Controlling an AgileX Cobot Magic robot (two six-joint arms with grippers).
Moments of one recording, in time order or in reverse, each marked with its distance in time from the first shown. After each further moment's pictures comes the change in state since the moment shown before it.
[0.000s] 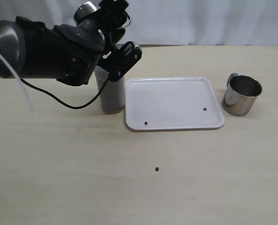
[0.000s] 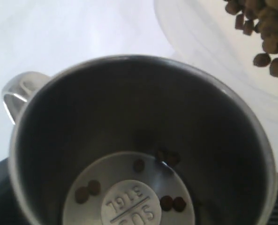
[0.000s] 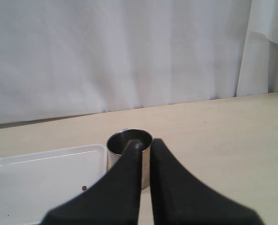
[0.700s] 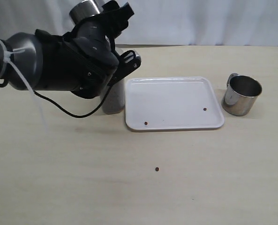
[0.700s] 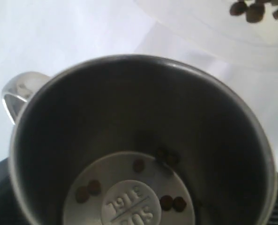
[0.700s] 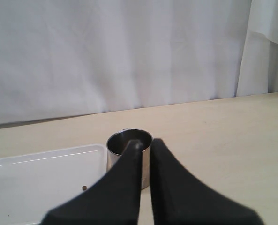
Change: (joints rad) left arm -0.073 0.032 0.000 0.000 0.227 0.140; right arm 0.000 0.000 0.000 0.000 0.000 0.000
